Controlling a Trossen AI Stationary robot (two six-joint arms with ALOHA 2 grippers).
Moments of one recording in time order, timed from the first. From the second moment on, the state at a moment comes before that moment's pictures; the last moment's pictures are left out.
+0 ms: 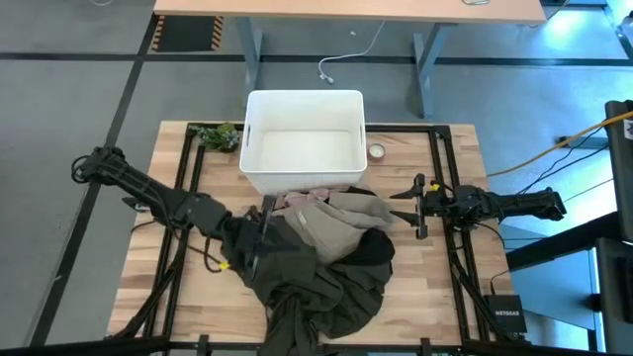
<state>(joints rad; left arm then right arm) -0.44 1.26 1.07 0.18 -0.25 0.31 0.10 0.06 0.03 -0.02 0.11 -0.08</state>
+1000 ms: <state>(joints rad) -0.55 1.40 1.33 -0.69 -0.55 -0.16 0.10 0.06 0.03 -0.02 0.11 -0.08</state>
